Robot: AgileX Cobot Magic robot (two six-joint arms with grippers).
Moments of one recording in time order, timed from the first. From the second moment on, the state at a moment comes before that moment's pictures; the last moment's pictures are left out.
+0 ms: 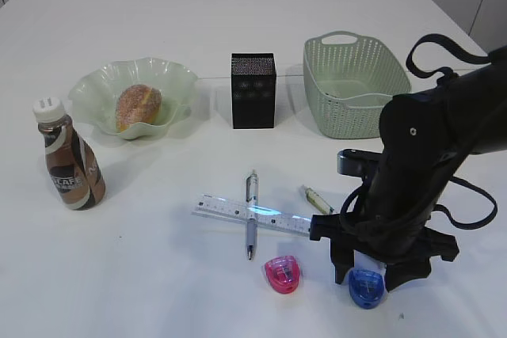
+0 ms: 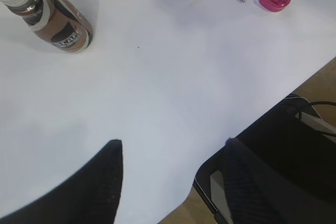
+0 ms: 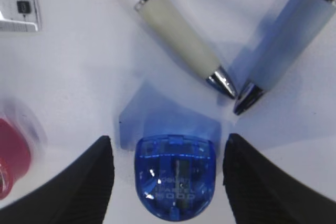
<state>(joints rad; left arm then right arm) -0.58 1.04 -1.11 0.02 1.25 -0.03 0.44 1.86 -0.97 0.12 0.74 0.55</state>
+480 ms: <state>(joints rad) -0.58 1.04 -1.11 0.02 1.25 -0.03 0.45 1.86 -0.97 0.13 0.76 0.54</state>
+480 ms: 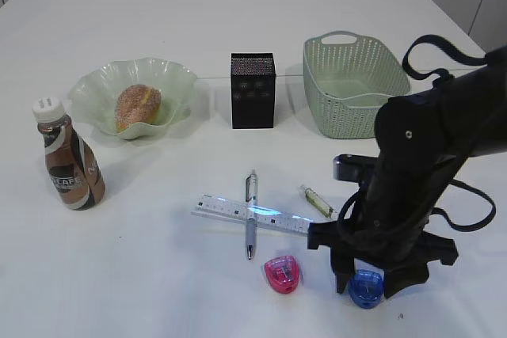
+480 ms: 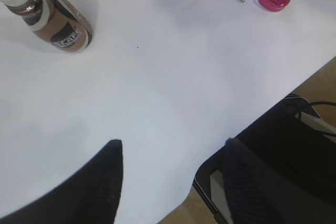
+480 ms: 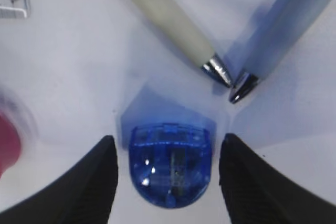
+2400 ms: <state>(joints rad) -0.58 1.04 -1.11 0.02 1.25 -0.03 0.50 1.86 -0.97 0.13 0.74 0.63</state>
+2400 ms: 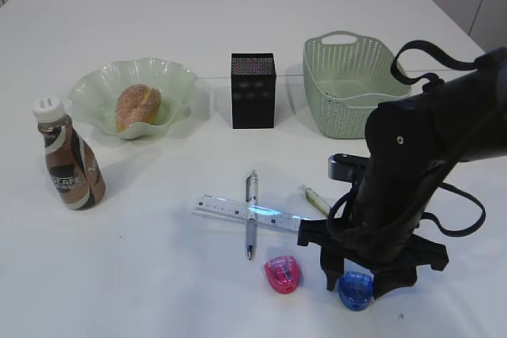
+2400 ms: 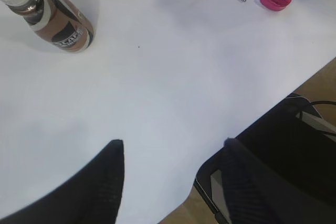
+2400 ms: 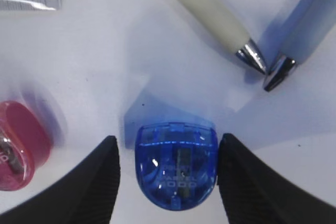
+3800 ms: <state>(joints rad) -0.58 1.04 -1.11 0.02 1.25 -0.03 0.50 1.86 -0.97 0.11 0.73 0.66</state>
